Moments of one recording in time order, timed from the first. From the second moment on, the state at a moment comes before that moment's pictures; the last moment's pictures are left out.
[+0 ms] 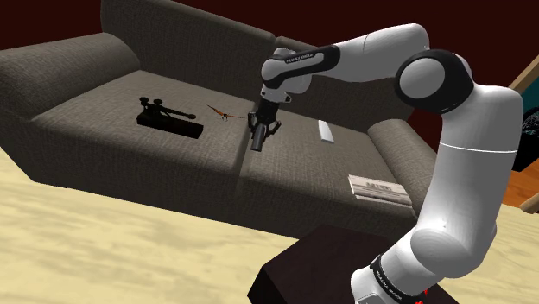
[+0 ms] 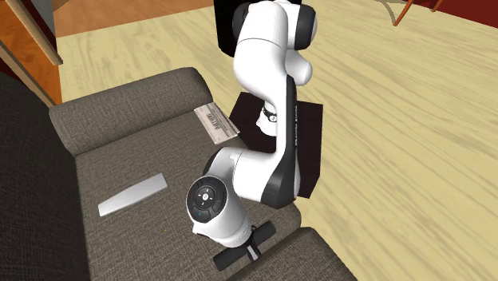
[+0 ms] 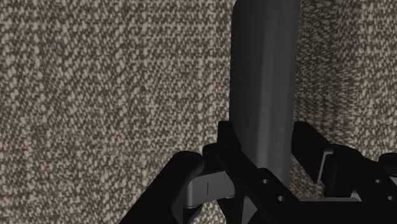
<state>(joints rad) -0.09 0.47 0.08 -1.69 0.15 2.02 0.67</state>
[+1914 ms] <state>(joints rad) -0.21 0.23 0.02 -1.79 0.14 1.84 0.52</state>
